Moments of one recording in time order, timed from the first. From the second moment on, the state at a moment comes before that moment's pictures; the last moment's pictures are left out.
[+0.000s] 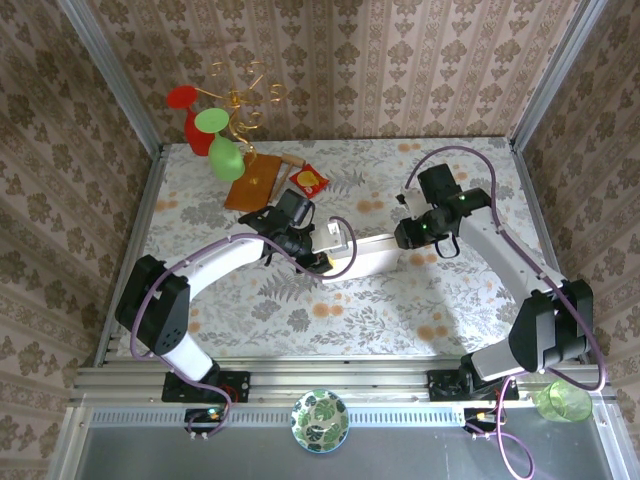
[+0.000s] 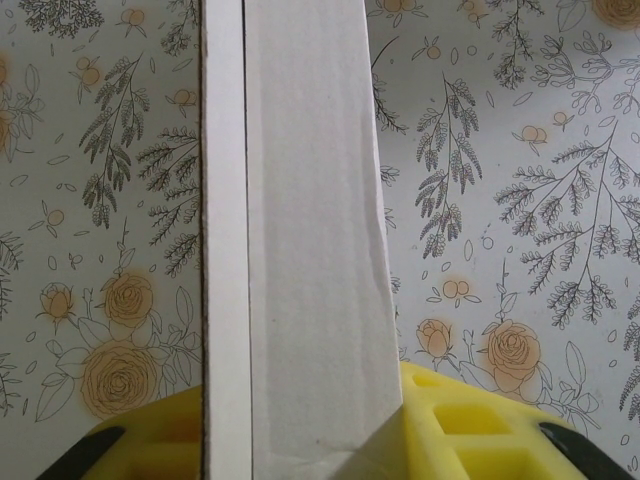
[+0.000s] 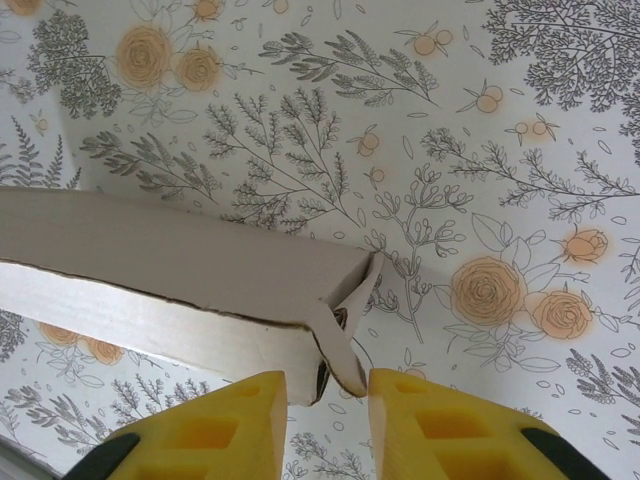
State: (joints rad) left arm -0.70 1.61 1.14 -0.55 0.47 0.69; right arm 0.27 1.46 1.23 -0.94 -0.20 -0.01
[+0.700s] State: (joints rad) left arm -0.70 1.61 1.14 -0.55 0.47 0.69; right arm 0.27 1.48 1.25 -0.94 -0.16 -0.01
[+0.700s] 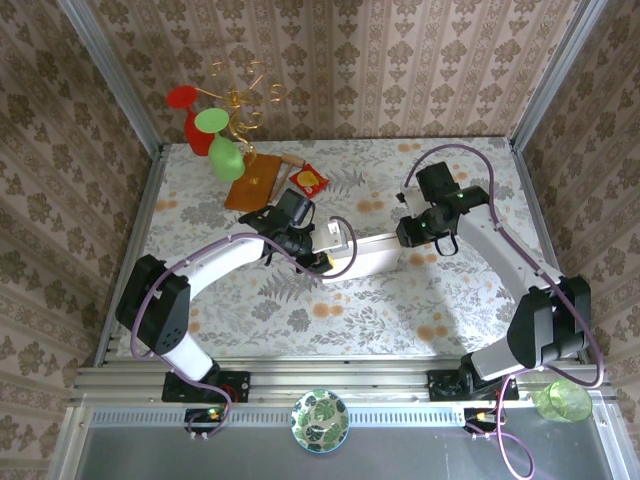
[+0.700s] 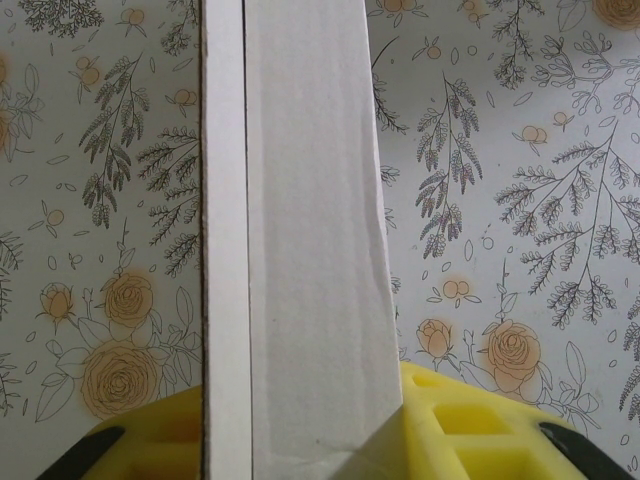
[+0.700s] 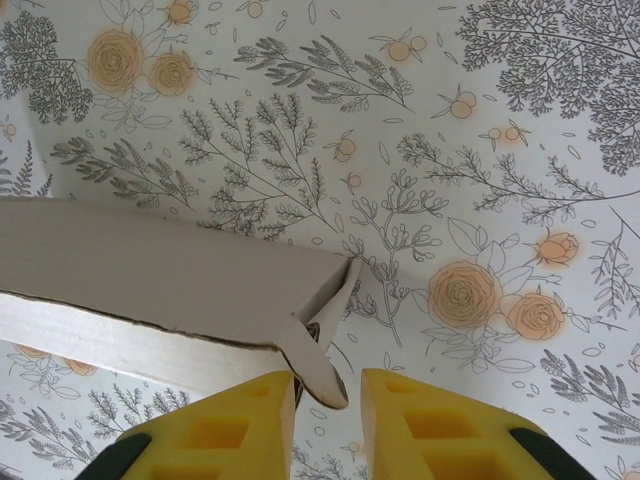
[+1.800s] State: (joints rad) left arm -0.70 1.62 1.15 -0.56 0.47 0.69; right arm 0.28 1.50 1.30 -0.94 -0.17 0.00
